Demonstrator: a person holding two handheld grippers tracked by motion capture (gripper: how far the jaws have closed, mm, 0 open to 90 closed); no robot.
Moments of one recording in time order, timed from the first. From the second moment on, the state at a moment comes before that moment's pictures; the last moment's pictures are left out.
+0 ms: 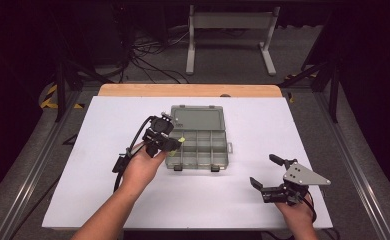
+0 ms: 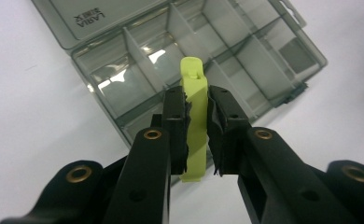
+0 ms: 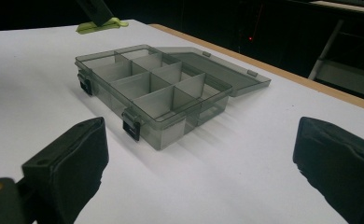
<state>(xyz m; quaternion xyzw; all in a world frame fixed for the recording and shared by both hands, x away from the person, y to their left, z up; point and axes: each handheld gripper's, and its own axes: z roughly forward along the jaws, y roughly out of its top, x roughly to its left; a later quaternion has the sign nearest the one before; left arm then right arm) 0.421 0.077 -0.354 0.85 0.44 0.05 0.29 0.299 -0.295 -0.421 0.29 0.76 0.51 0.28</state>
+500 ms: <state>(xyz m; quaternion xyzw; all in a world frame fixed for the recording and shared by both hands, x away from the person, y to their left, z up) 0.424 0.076 -0.373 0.85 0.45 0.05 0.27 0.299 -0.295 -0.421 0.29 0.76 0.51 0.28</state>
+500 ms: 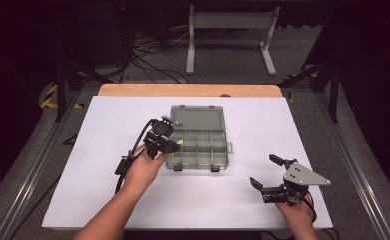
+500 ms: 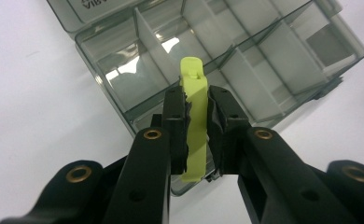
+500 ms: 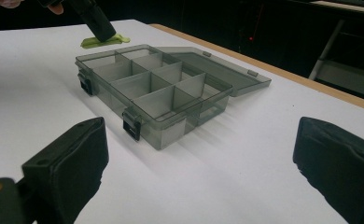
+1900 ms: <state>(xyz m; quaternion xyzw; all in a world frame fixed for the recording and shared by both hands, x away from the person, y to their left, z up) 0.428 0.083 -0.391 0.85 0.45 0.01 0.27 0.299 -0.294 -0.421 0.29 0.76 0.51 0.28</state>
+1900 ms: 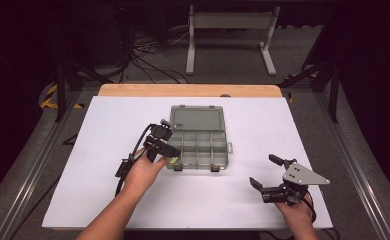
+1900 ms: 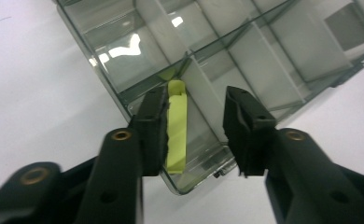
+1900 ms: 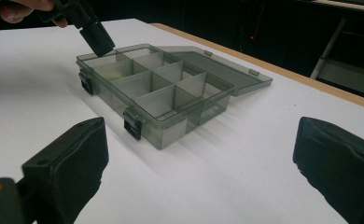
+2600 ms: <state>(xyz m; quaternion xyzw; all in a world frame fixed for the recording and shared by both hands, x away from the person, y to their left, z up) 0.399 0.102 -0.356 0.86 0.36 0.04 0.34 0.300 -0.293 -0.421 0.29 0.76 0.52 0.28</state>
